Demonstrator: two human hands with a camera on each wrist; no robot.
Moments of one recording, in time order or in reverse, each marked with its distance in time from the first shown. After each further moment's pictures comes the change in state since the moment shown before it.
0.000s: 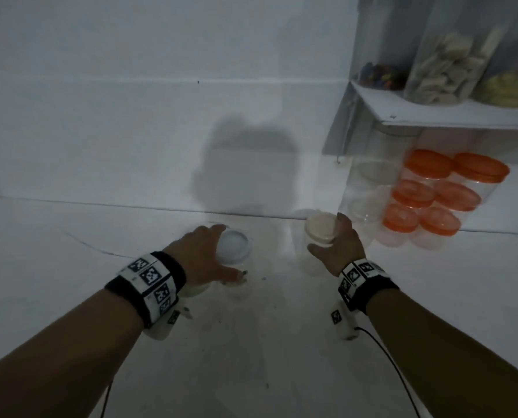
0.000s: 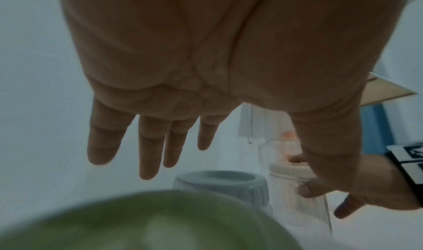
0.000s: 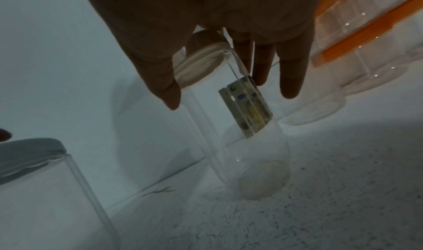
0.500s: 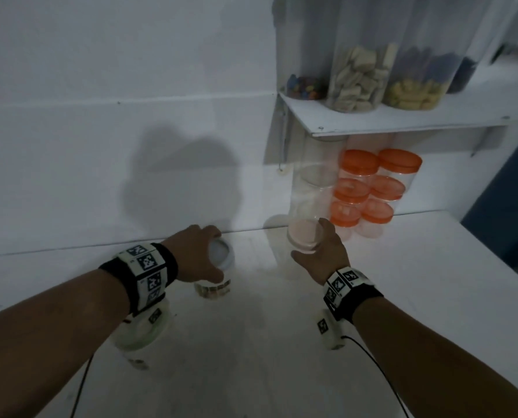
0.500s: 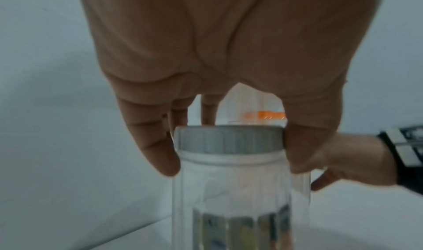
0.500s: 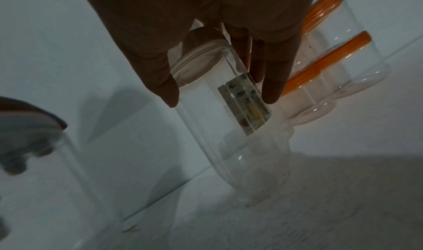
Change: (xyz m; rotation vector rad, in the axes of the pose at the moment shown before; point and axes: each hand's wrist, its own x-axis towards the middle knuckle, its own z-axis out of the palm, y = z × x) left_hand 0.083 0.057 -0.019 0.139 -0.055 0.224; right_hand -0.010 0.028 -0.039 0.035 0.208 0.047
